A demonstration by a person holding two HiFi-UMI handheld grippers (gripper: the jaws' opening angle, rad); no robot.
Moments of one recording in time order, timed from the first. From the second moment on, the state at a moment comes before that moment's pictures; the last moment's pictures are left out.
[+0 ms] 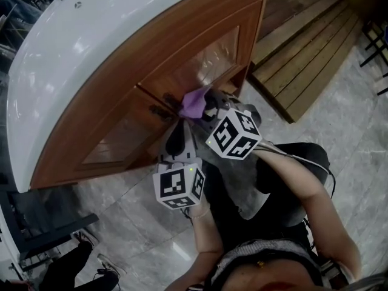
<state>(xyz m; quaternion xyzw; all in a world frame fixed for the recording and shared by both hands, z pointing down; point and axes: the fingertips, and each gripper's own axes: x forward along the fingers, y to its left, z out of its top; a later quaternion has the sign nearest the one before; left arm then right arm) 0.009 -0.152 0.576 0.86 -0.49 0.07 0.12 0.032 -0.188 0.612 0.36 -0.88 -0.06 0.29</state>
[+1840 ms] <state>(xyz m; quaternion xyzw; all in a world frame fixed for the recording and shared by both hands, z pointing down) 0.057 -0.153 0.593 0.88 -0.45 0.08 0.13 0.133 -0.219 0.617 0.46 -0.83 -0.04 0.31</state>
